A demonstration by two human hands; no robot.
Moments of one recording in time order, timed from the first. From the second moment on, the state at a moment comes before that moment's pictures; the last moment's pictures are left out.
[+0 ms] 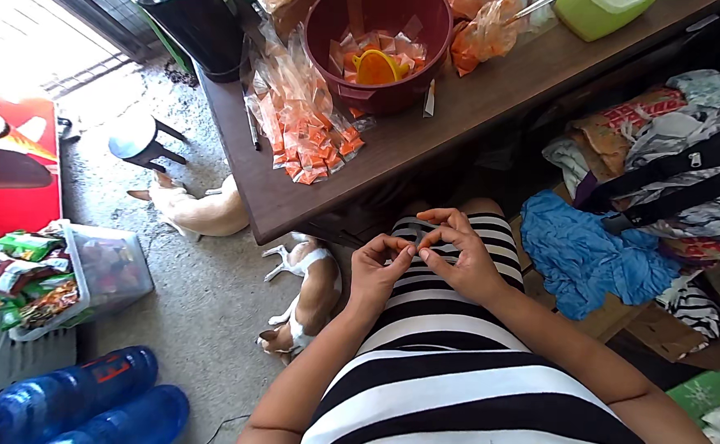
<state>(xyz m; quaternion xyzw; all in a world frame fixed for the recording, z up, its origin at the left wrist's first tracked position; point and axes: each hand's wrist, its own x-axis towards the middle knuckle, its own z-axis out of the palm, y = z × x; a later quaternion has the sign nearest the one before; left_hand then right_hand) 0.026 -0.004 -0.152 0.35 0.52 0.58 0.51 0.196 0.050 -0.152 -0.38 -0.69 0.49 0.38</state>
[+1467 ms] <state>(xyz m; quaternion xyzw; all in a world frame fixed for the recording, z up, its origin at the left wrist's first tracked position) 0.011 -0.007 -0.158 0.55 0.47 0.60 0.34 0.203 0.057 -0.158 -0.28 -0.65 0.59 0.38</state>
